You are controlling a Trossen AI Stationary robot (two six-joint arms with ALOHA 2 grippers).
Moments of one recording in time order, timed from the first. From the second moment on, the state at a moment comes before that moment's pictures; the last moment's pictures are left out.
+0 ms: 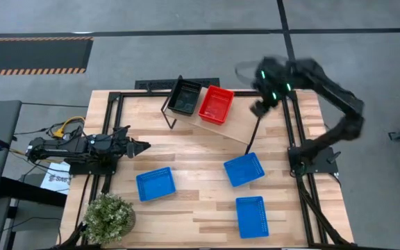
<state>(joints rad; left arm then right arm) -0.06 0.05 0.12 -0.35 -0.28 -1.07 -0.51 1.48 1.85 -1.57 -0.23 0.30</state>
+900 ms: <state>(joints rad) -0.06 0.05 0.12 -0.35 -0.21 -1.03 0.06 1.15 0.63 -0.75 -0.05 1.28</state>
